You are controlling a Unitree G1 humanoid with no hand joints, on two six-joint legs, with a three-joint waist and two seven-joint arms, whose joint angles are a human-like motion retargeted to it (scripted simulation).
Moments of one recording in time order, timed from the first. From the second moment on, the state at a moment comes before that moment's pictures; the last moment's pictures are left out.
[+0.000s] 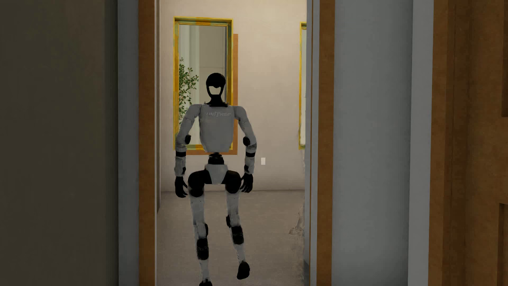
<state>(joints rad) -0.14 -0.51 0.00 -0.12 -0.15 -0.02 0.00 0.00 -0.02 0.50 1.15 0.29 0.17 -0.33 -0.12 0.42 -0.39 0.00 0.00 -0.61 0.44 0.87 0.87 0.00 0.00 0.00 0.00 0.00 0.00</state>
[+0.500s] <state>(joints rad) 0.09 -0.61 -0.24 -0.04 -0.09 0.01 0.00 0.00 -0.01 0.52 0.53 0.23 0.28 -0.37 -0.01 0.42 -0.39 0.00 0.00 -0.63 0.52 0.81 0.96 0.00 0.00 0.00 0.00 0.00 0.00</state>
